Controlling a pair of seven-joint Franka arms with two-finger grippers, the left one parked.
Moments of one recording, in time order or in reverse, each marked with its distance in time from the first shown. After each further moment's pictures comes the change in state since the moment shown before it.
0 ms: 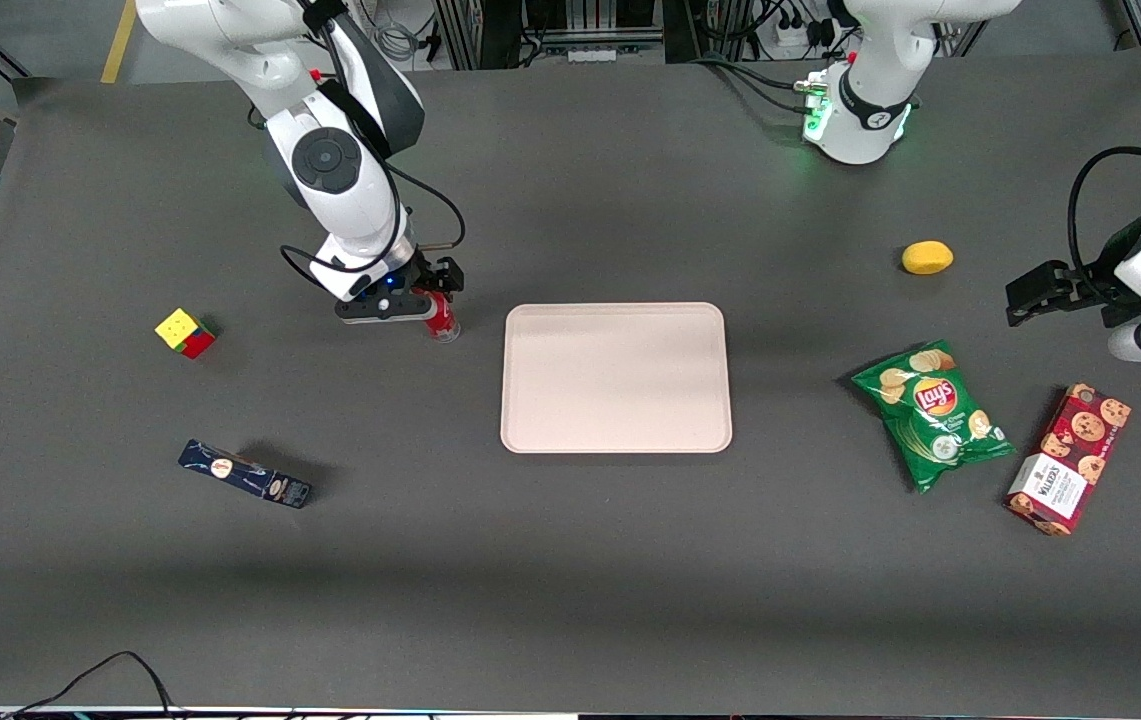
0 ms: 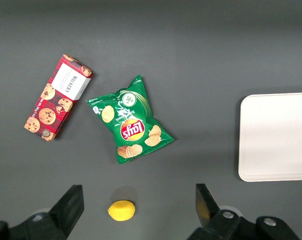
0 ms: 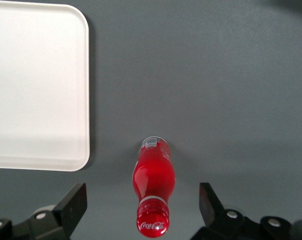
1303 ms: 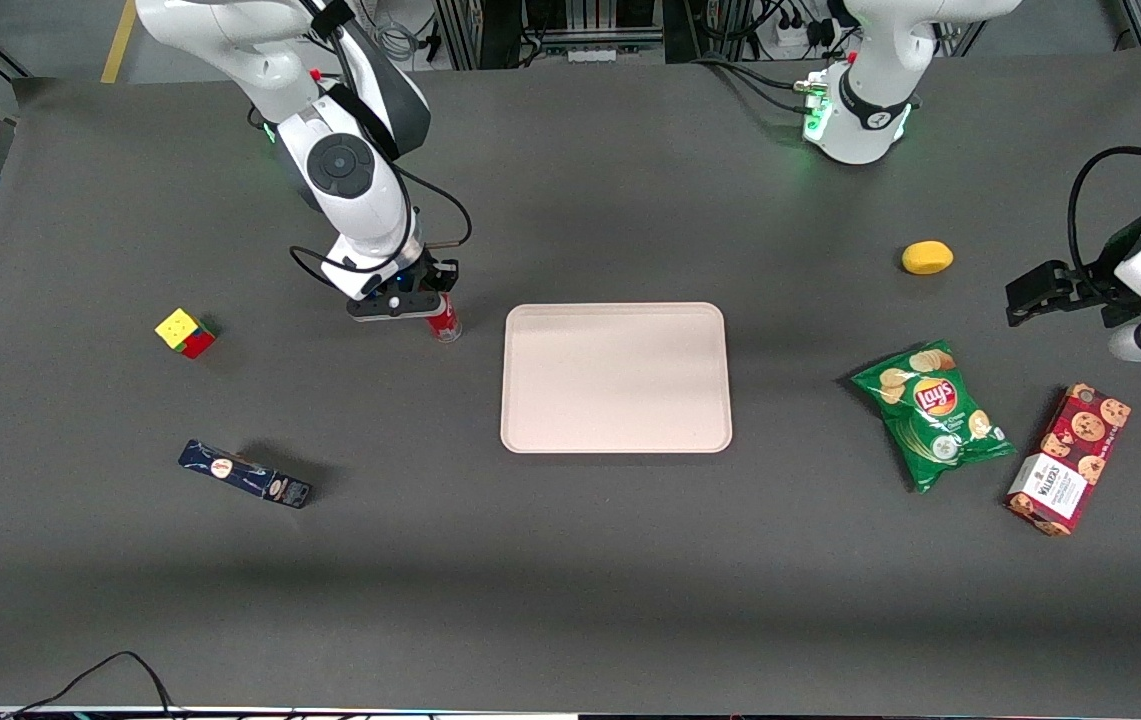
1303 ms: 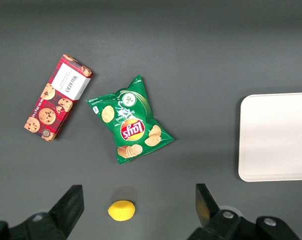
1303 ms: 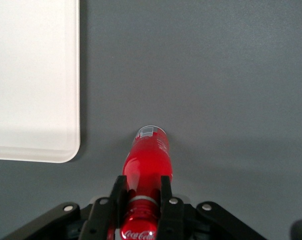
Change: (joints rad) arm 0.007 0.015 0.011 -0.023 -0.005 0.009 0.000
